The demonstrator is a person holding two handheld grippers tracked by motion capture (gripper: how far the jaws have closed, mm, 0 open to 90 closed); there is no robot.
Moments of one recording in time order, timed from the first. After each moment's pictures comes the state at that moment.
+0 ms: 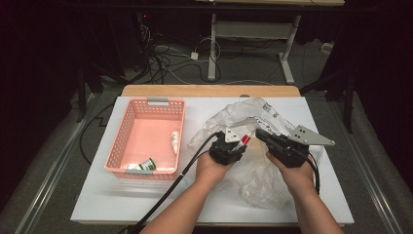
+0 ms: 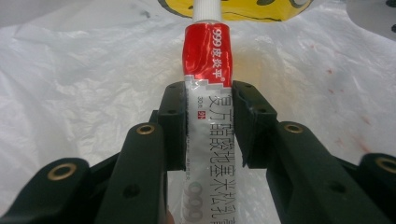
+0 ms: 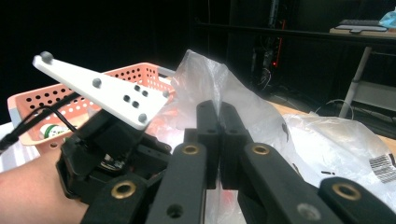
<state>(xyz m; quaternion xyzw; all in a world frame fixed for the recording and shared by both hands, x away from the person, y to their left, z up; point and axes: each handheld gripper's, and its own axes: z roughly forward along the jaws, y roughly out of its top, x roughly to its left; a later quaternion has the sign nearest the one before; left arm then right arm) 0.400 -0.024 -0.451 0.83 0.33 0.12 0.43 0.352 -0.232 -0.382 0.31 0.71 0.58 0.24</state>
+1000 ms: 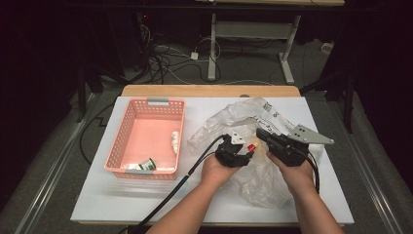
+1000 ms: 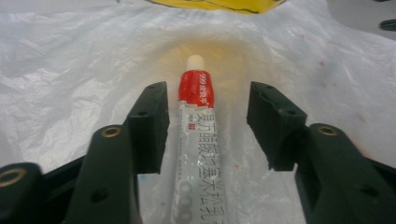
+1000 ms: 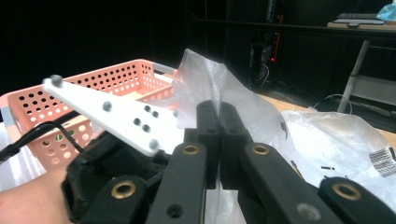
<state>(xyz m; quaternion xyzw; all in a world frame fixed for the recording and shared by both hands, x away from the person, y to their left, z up) 0.398 -0.037 -0.462 0.84 0.32 0.10 0.43 0.358 -0.234 -0.386 0.31 0.72 0.58 0.23</state>
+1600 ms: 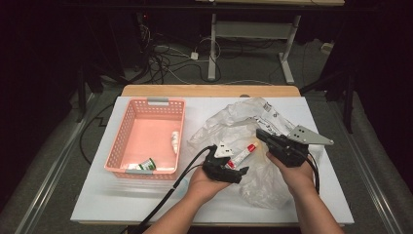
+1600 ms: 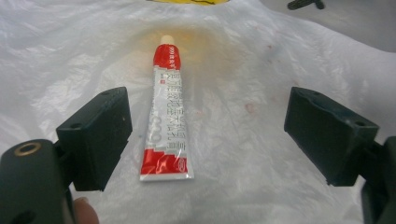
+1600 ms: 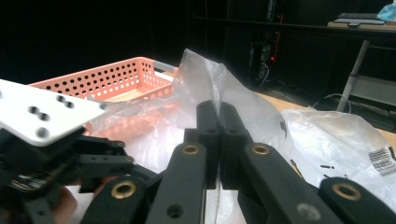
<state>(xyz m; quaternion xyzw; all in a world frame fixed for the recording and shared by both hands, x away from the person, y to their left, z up) 0.354 0.004 -0.454 0.83 0.30 0.08 0.47 0.355 -0.233 -0.386 0.31 0.72 0.57 0.24</state>
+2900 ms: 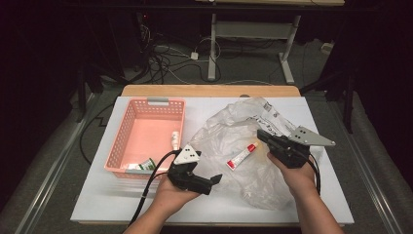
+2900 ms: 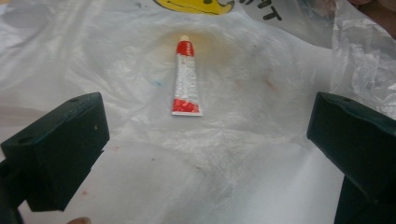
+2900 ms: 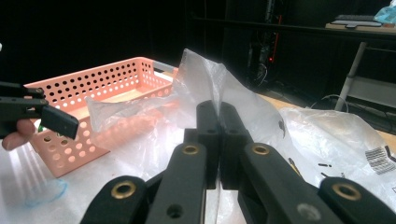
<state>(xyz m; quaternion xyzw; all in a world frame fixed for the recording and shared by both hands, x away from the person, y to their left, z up) 0.315 0.088 -0.412 0.81 0.31 0.08 0.48 0.352 -0.234 -0.384 0.31 0.72 0.57 0.24</state>
